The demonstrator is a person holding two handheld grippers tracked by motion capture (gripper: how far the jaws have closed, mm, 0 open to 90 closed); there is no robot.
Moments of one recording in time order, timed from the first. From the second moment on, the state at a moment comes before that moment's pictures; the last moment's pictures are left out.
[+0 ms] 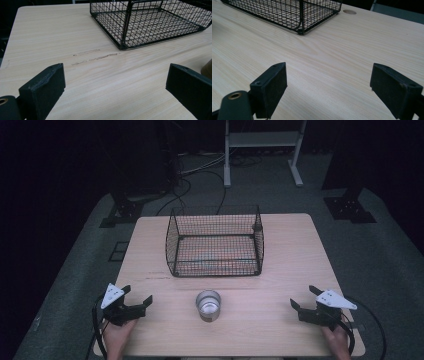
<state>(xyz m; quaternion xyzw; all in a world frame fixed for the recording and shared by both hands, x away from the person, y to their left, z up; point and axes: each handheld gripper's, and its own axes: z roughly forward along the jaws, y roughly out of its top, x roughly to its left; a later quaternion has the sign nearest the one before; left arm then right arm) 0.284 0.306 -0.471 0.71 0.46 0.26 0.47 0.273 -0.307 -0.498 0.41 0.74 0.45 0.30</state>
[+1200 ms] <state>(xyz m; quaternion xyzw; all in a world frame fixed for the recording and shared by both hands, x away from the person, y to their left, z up) 0.280 0.285 -0.461 0.72 0.42 0.25 0.49 0.272 -0.307 -0.498 0.41 0.74 0.45 0.30</state>
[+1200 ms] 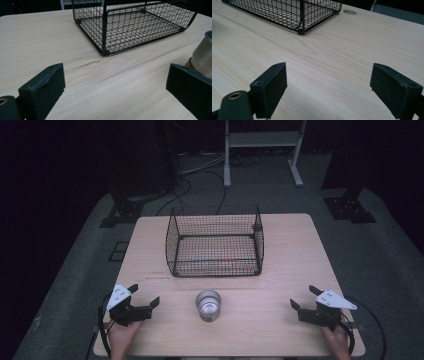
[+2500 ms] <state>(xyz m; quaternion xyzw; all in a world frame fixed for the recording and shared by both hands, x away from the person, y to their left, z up) 0.282 0.241 -0.447 0.76 0.34 0.23 0.50 0.272 -0.306 -0.498 0.41 0.74 0.45 0.30</state>
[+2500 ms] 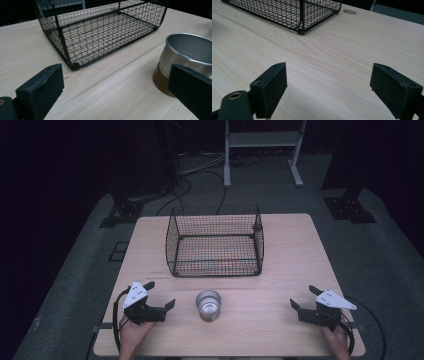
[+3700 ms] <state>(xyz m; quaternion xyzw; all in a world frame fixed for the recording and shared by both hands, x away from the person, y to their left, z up) 0.282 0.187 -0.412 0.81 0.23 0.16 0.51 0.273 -0.306 -0.498 0.40 0.74 0.45 0.30</state>
